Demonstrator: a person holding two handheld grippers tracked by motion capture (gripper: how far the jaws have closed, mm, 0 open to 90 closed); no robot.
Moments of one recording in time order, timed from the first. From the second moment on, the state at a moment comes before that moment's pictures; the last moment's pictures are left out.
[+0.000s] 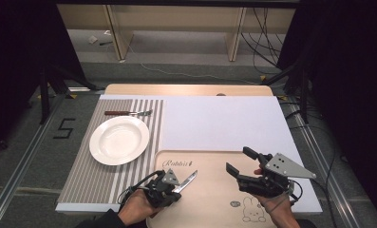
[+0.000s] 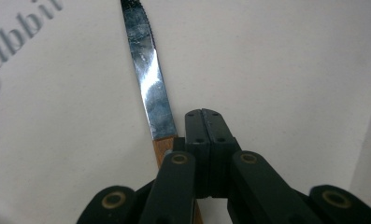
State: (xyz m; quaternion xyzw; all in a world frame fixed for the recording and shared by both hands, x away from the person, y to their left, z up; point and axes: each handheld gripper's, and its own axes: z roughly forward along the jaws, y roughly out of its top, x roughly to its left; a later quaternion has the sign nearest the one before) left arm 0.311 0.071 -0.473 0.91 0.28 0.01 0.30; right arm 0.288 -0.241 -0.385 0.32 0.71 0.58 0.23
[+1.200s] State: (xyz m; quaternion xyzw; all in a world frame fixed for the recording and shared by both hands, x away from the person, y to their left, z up) left arm 0.331 0.099 -0.470 0.90 0.35 0.05 0.28; right arm 0.288 -0.240 -0.384 0.32 0.71 0.58 0.23
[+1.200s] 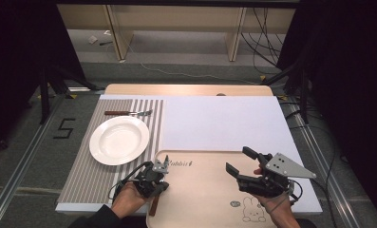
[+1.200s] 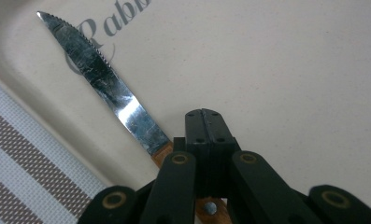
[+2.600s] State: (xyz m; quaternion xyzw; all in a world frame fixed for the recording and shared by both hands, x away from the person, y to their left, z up) left arm 0.334 0.122 -0.447 0.84 0.35 0.00 0.42; right arm 0.293 -0.240 -0.386 0.32 0.71 0.59 0.22
